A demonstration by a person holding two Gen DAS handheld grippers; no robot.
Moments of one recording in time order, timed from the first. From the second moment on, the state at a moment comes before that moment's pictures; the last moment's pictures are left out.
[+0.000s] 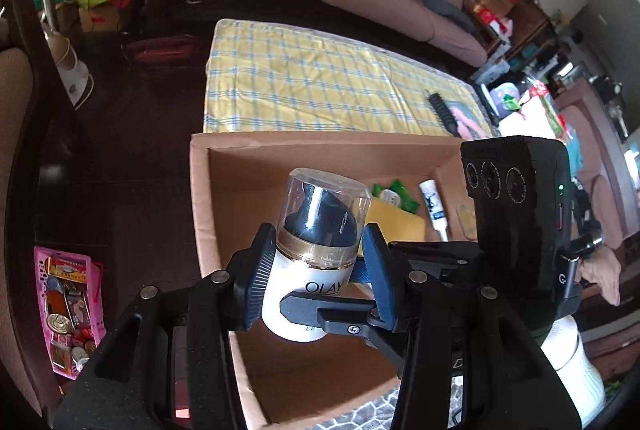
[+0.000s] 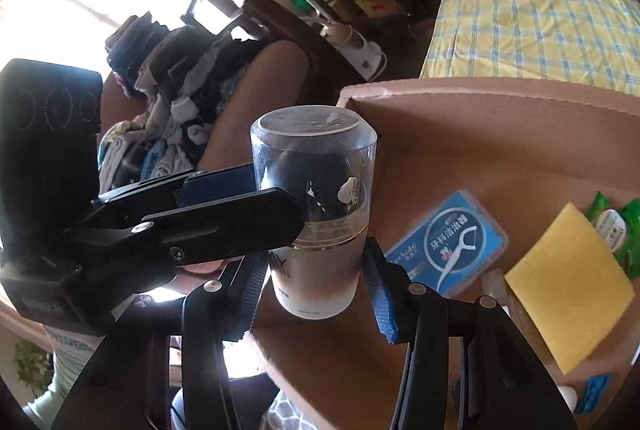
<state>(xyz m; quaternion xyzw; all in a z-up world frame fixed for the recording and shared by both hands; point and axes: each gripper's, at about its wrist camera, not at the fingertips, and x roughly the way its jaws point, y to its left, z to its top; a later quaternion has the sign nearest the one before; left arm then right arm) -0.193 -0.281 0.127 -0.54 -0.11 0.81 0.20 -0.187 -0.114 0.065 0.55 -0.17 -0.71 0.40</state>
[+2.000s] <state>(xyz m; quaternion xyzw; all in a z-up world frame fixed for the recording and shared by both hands) -0.144 -0.309 0.123 -0.52 -0.14 0.82 0.21 -0.174 -0.132 0.028 0.63 0.11 -0.72 0.29</state>
